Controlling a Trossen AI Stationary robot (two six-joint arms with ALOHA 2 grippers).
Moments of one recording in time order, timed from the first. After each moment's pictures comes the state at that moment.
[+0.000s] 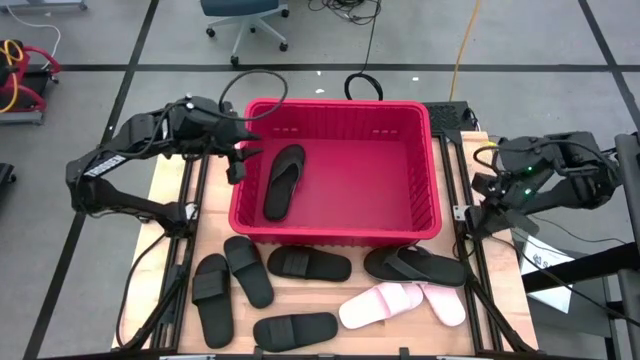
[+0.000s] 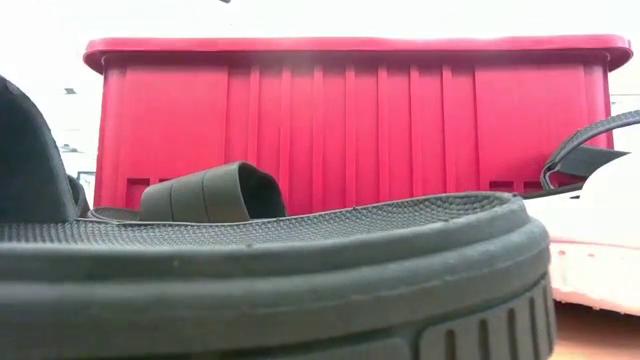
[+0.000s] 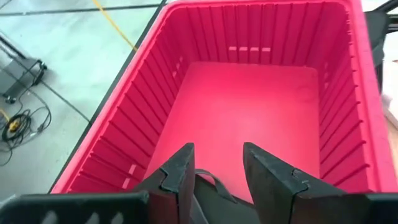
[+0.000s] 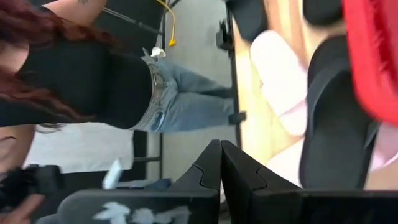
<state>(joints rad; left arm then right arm) 0.29 1.17 1.60 -1.02 -0.06 0.18 0.09 0.85 1.50 -1.44 -0.63 0.65</state>
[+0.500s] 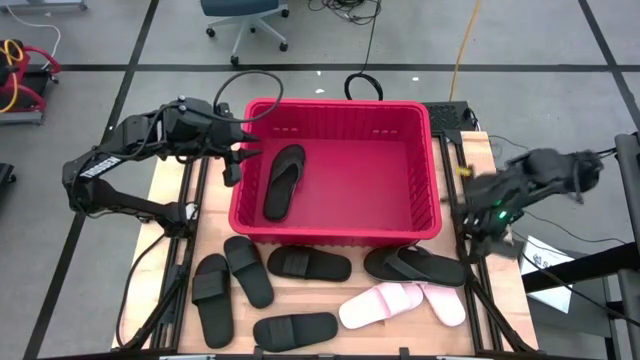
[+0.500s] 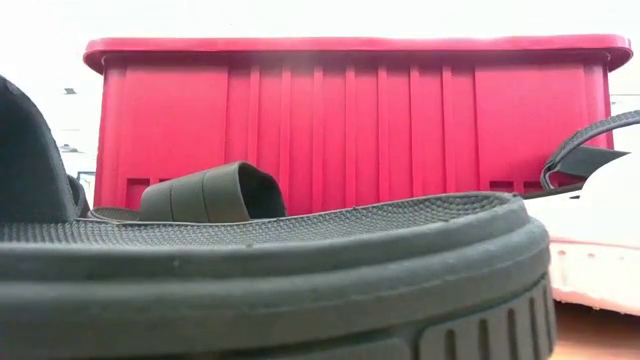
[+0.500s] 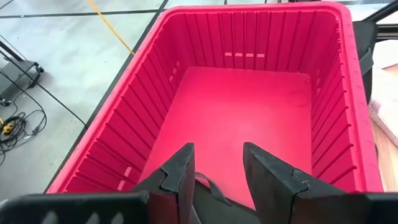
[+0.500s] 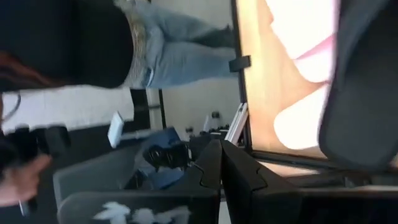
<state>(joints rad) 0.27 1.15 1.60 -1.02 -0.06 0.15 0.37 0.95 1.36 -1.33 -0.63 0.80</state>
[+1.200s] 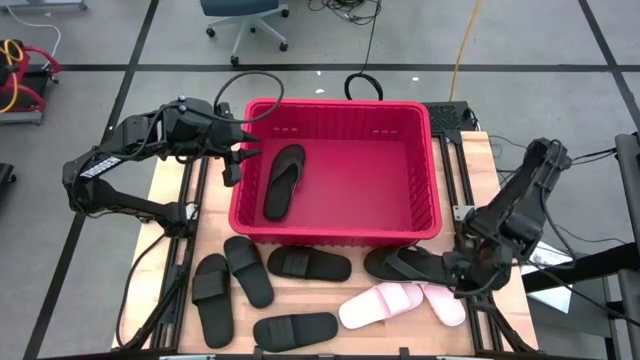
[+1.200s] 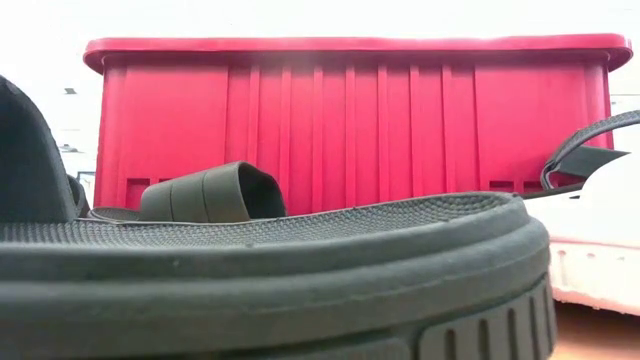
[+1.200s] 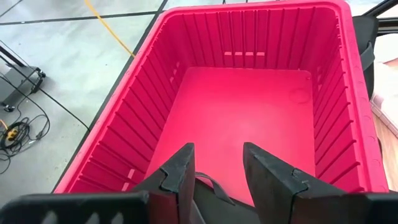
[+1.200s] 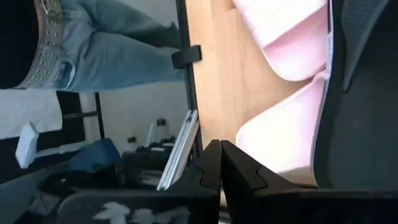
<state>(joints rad) 0.27 1.16 1.59 -1.02 -0.06 0.18 0.94 0.99 0.96 -0.93 -0.11 1.18</state>
